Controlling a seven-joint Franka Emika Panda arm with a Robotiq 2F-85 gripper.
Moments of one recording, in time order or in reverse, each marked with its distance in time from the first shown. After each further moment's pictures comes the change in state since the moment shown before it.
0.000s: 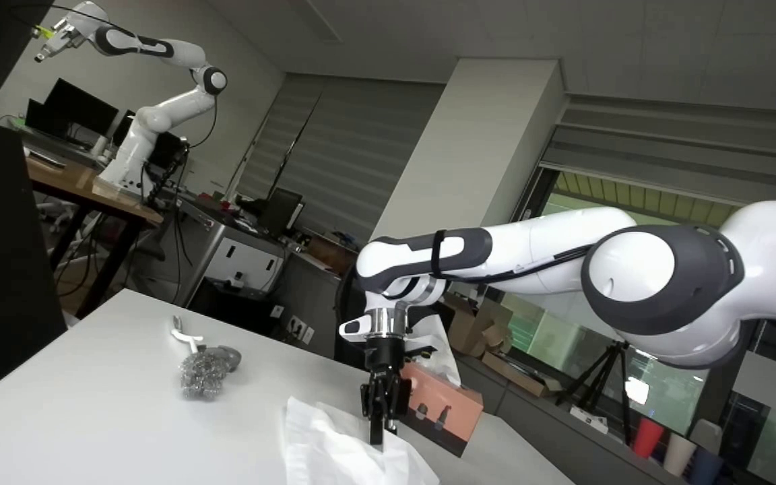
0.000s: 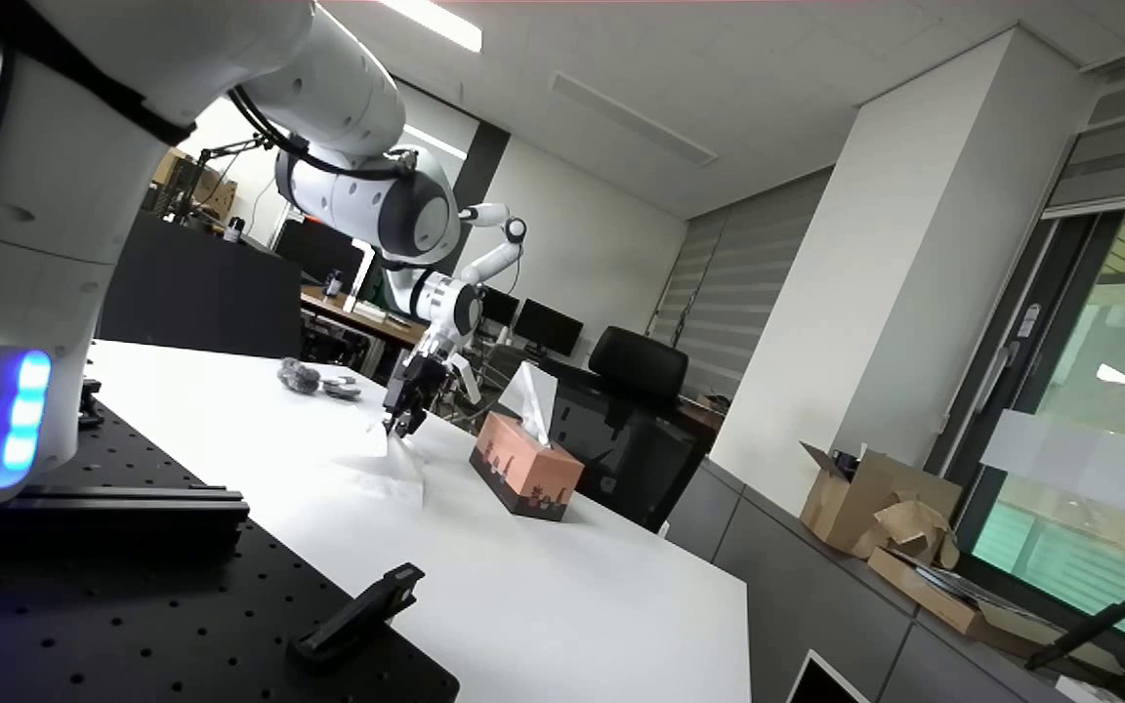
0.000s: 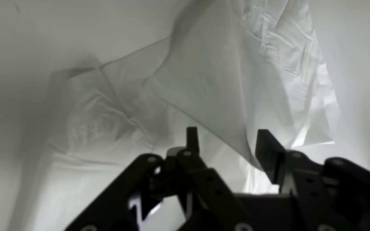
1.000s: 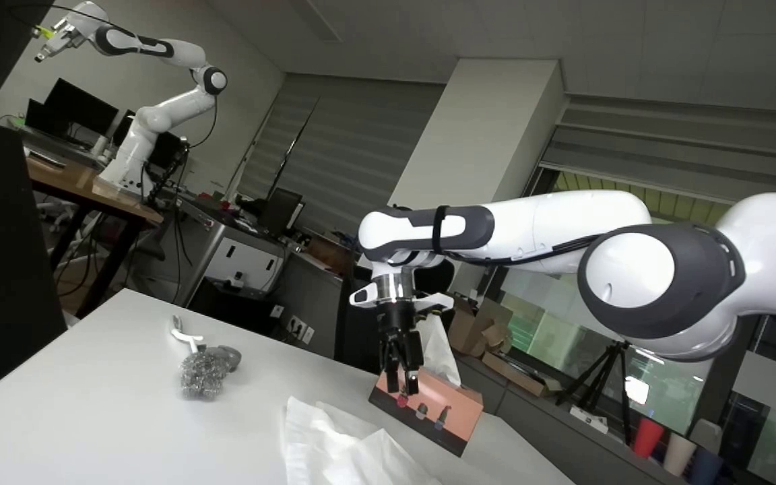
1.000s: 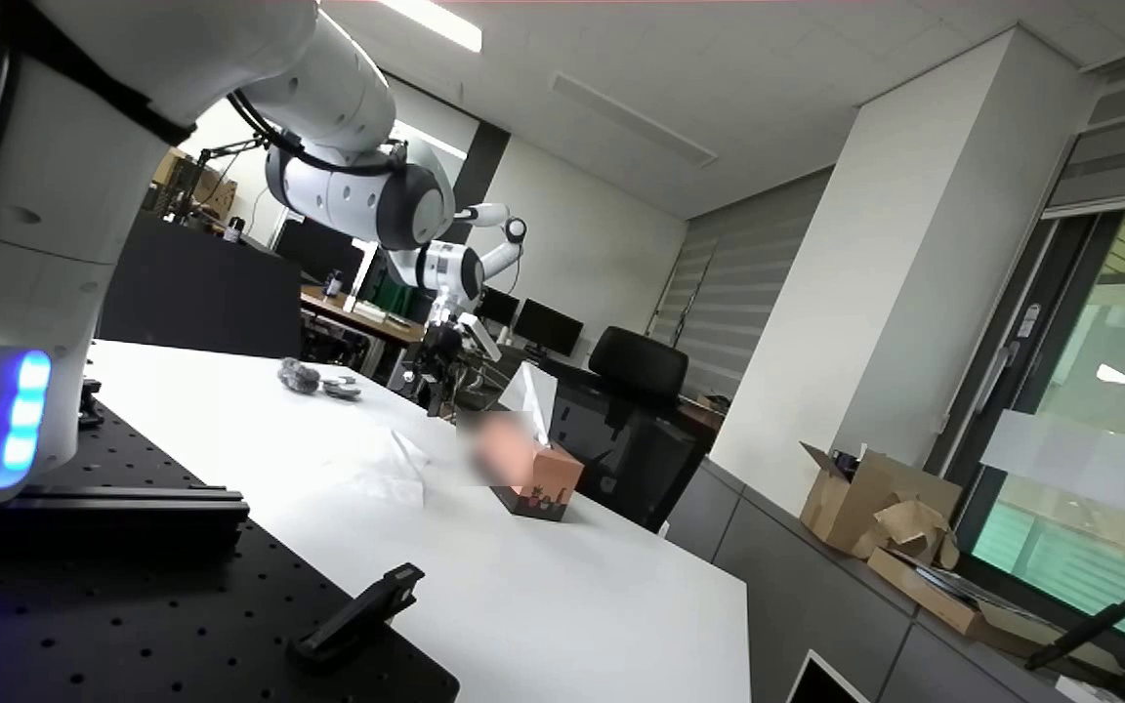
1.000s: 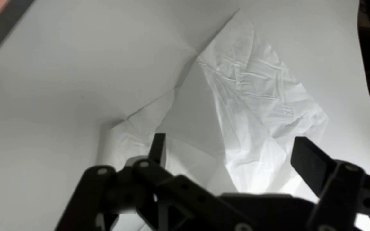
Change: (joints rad) arm 0.051 -0.002 -0.075 0.165 -0.090 -0.116 0.158
